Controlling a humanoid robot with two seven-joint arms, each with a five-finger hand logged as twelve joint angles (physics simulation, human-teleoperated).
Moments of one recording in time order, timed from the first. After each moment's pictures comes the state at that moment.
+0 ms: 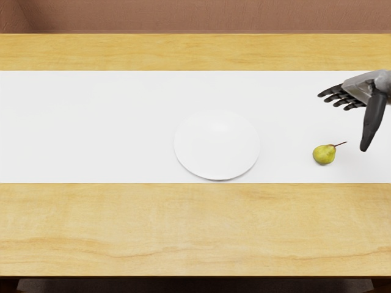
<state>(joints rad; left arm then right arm) -0.07 0.00 -0.08 -0.15 -0.06 -0.02 0.18 1.42 -0.93 0.06 1.23 -0.49 0.61 -0.54</state>
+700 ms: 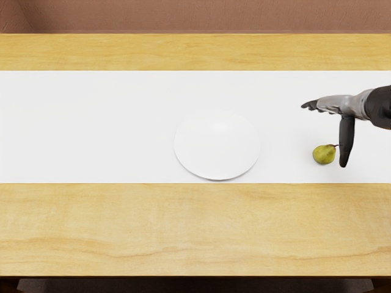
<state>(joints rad) -0.07 0.00 -0.08 -0.15 -0.06 -0.02 0.18 1.27 -0.89 0.11 1.52 -0.85 0.30 -0.61</state>
